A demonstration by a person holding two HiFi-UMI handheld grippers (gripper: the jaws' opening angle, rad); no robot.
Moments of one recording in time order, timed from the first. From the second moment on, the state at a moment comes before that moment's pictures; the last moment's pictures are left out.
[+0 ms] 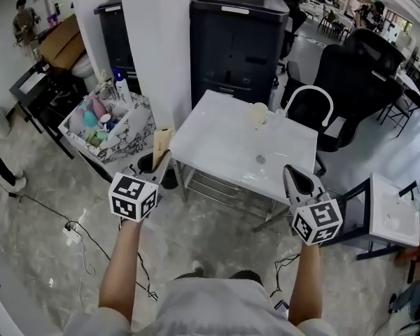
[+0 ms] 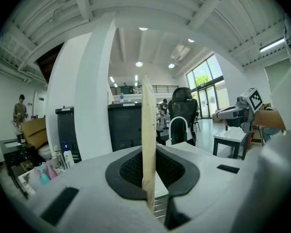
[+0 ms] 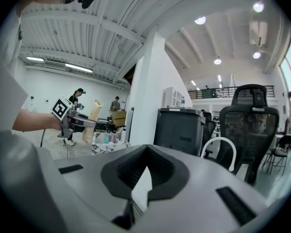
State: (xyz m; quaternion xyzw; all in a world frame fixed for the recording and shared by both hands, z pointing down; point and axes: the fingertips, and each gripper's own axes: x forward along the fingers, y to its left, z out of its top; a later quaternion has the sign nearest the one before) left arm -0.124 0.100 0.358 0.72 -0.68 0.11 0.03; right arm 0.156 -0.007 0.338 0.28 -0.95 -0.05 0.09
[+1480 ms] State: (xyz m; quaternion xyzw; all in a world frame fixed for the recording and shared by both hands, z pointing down) left arm -0.196 -0.348 0.535 0.80 -0.40 0.45 0.00; right arm 0.036 -0.349 0.465 0.38 -0.91 0.09 0.14
